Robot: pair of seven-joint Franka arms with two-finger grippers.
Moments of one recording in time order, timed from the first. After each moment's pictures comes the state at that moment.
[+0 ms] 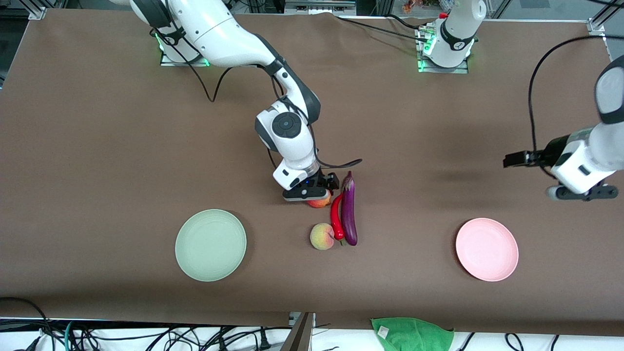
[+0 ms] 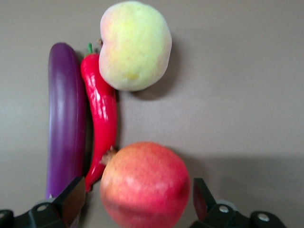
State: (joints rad) left arm 0.14 0.36 -0.15 -1.46 -0.02 1.61 -0.06; right arm 0.75 0.92 -0.05 -1.31 0.06 2.56 0.70
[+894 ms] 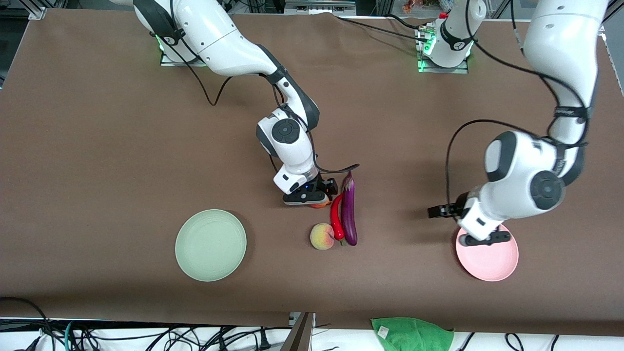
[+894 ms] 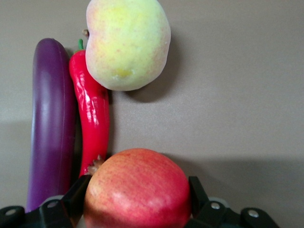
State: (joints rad) left arm 0.02 0.66 -0.25 -1.47 -0.02 2.09 -0.33; right arm 0.75 0.96 -0.05 -1.30 0.06 2.61 0.70
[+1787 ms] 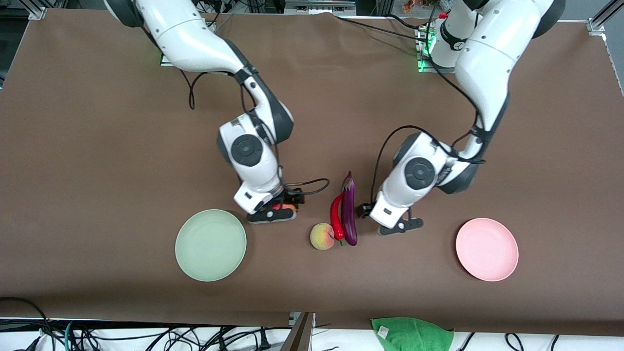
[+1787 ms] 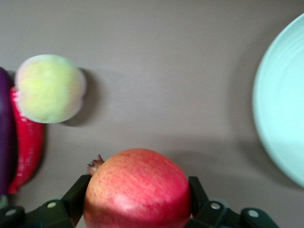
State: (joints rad) left arm -0.20 0.82 -0.32 -1.47 0.23 2.31 -0.83; right arm 0.57 0.84 -0.05 -1.26 0.08 2.25 0.37
